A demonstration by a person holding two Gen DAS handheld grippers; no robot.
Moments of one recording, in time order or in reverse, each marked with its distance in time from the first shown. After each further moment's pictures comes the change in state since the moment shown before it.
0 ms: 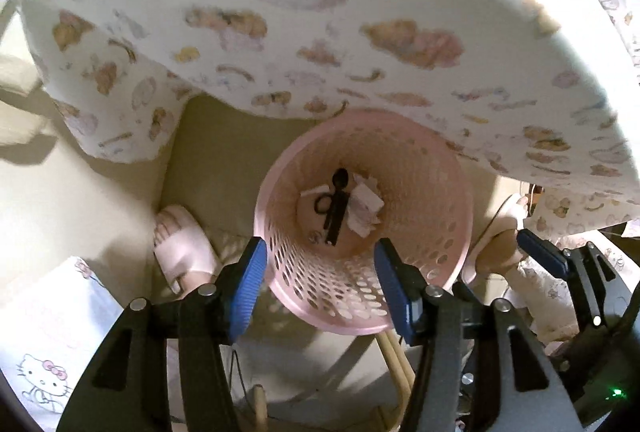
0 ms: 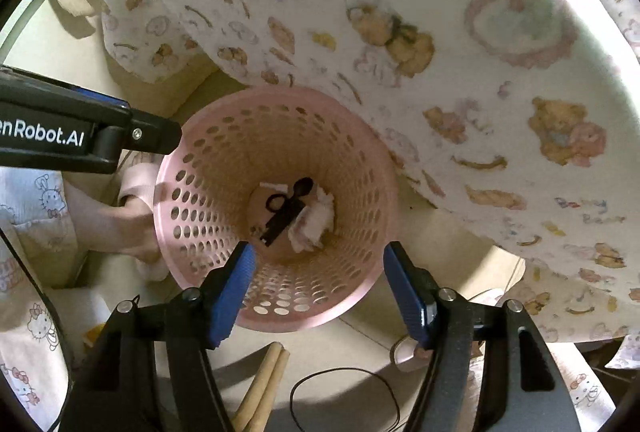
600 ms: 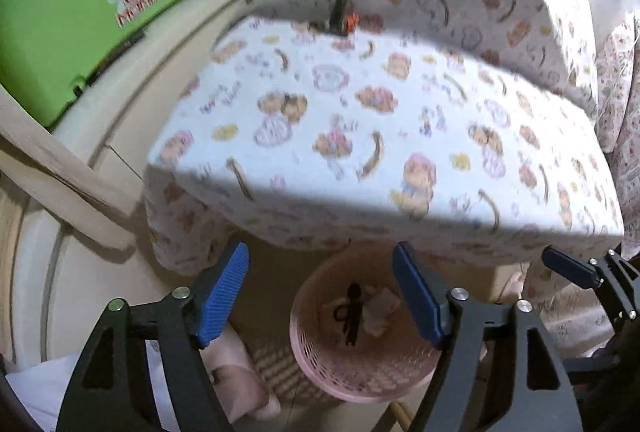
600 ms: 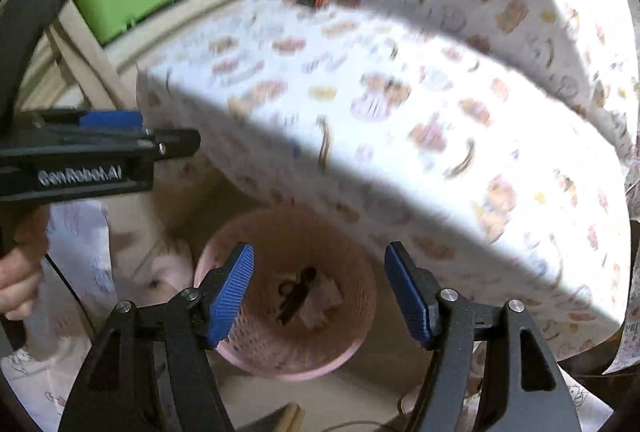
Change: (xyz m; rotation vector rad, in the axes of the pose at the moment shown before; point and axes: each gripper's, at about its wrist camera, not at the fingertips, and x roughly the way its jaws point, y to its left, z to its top) left arm -0.105 -0.006 -0.004 0.058 -0.478 0.069; right arm -0.102 -0.023 0.014 0.092 -0.355 0.036
